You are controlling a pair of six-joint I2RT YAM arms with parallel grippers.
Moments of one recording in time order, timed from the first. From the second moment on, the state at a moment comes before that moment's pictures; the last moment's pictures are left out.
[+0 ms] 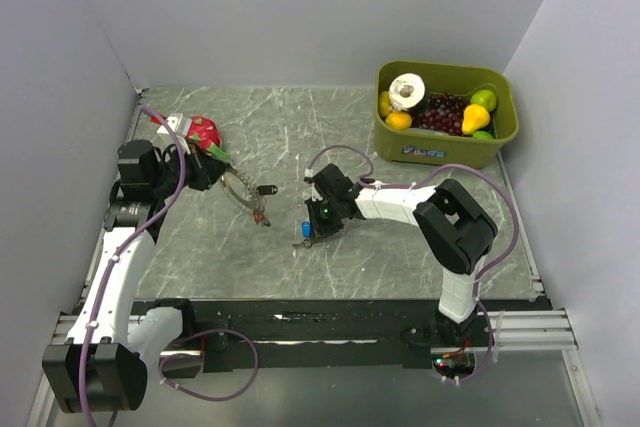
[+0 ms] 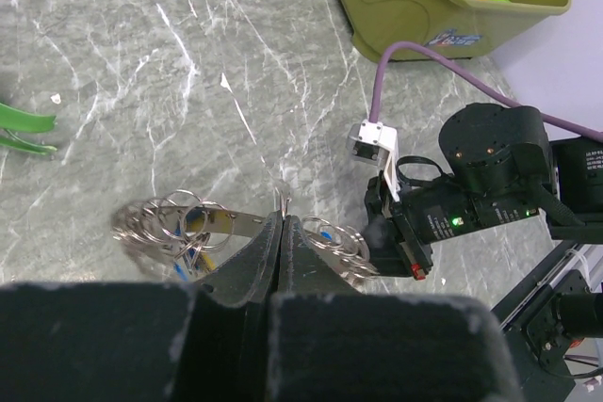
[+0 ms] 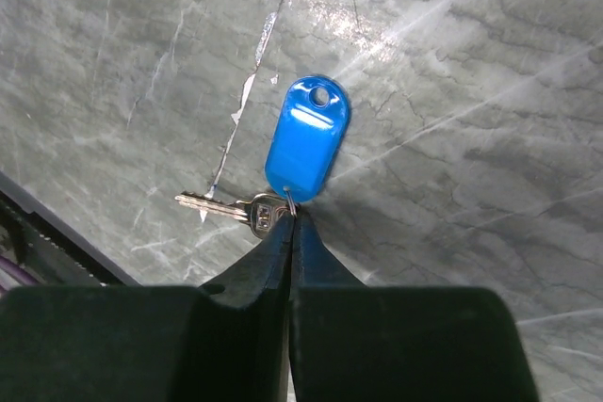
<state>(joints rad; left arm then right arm) 0.02 0.95 0.84 -0.21 0.65 -0.27 0.76 1.85 1.09 -0.31 -0.29 0.47</state>
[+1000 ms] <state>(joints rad) -0.14 0.97 0.84 -0.21 0.82 -0.16 0.71 1.08 0.87 -0.25 -0.46 -0.04</state>
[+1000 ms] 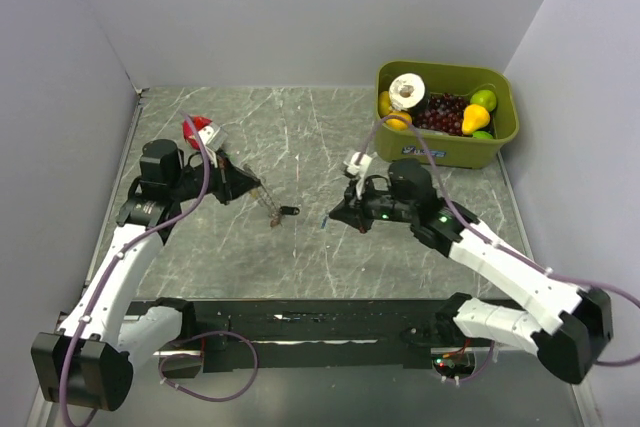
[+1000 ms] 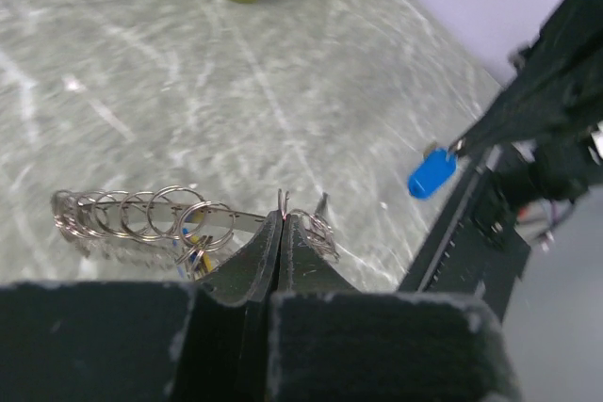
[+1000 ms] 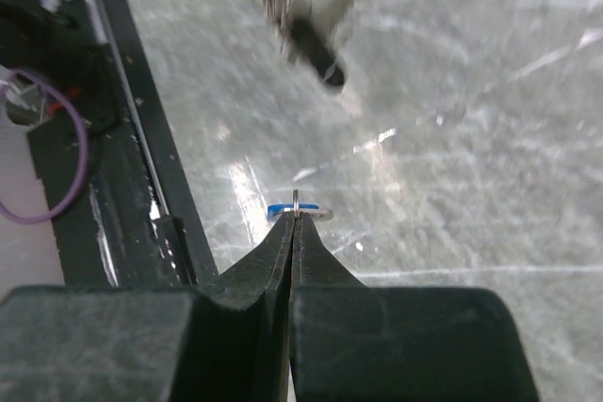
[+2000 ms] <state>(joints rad) -0.48 0.95 0.97 -0.30 0.67 0.00 0.63 1.13 1.11 -0.37 -0.74 -0.14</state>
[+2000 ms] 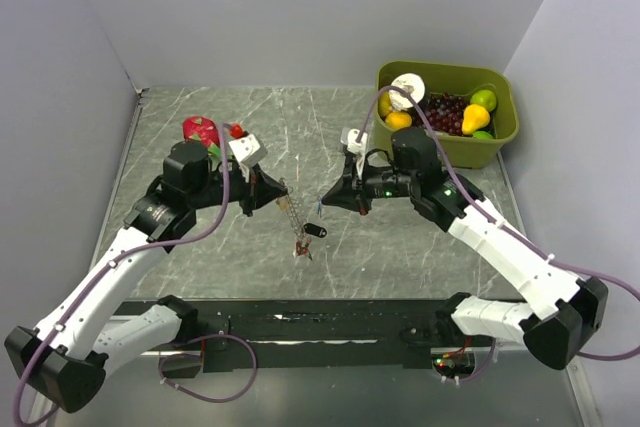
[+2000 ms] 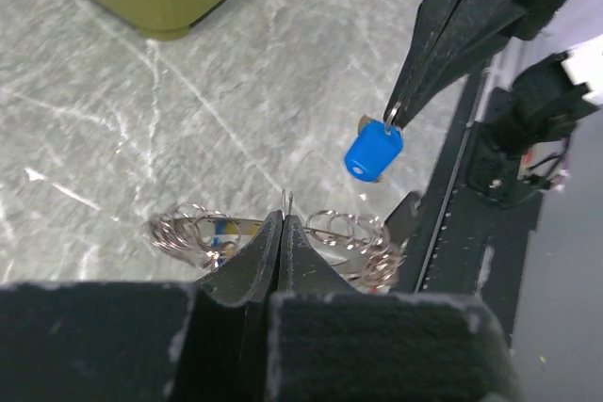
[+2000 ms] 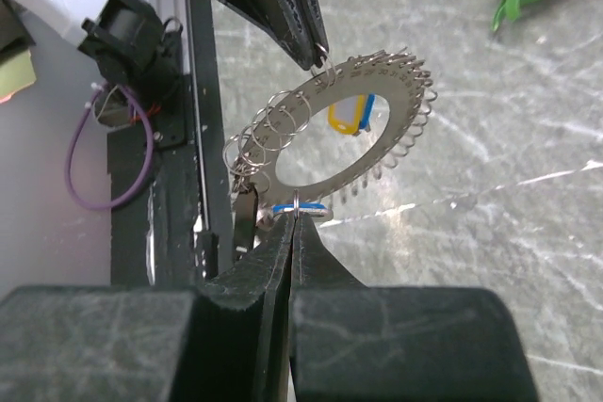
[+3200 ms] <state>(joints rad) -0.71 1.02 1.05 -0.41 0.35 0.11 0.65 1.35 1.26 -0.48 -0.78 -0.17</state>
